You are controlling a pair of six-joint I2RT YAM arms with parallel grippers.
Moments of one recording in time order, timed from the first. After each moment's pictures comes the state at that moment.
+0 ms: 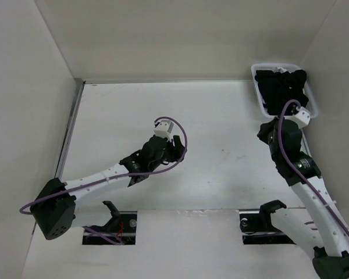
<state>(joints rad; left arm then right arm) -0.86 1.18 0.65 0.13 -0.23 -0.57 0.32 0.76 0.89 -0.47 0.48 0.66</state>
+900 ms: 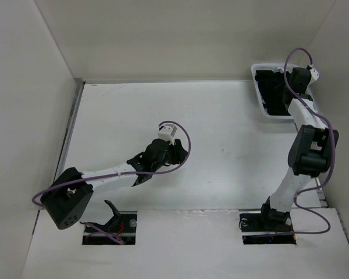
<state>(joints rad) -0.83 1.32 0.58 0.33 -0.14 -0.55 -0.21 1.79 1.45 -0.10 0.15 0.61</state>
